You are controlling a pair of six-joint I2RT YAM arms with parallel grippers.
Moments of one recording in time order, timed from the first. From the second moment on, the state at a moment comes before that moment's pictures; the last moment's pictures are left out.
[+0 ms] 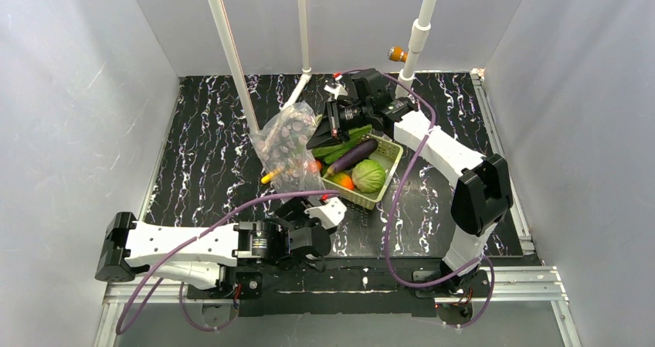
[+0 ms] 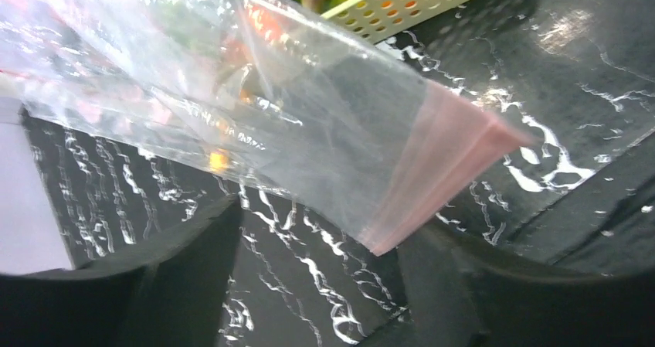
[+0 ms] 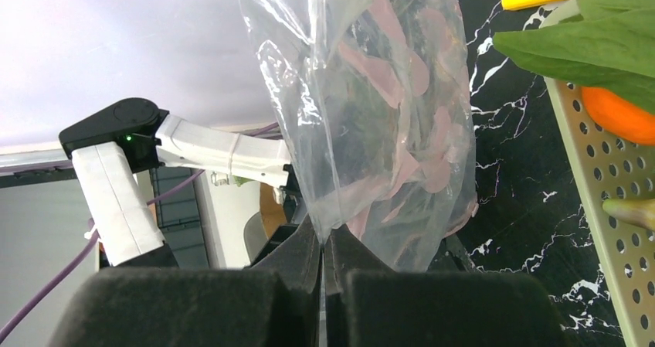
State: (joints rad) left arm -1.51 1.09 0.86 -0.70 -0.91 -0.20; right arm 0.62 1.78 1.59 -0.43 -0.91 0.80
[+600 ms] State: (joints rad) left arm -1.51 0.71 1.06 -1.00 -0.79 -0.55; right arm 0.70 1.52 1.42 -0.53 -0.63 0.58
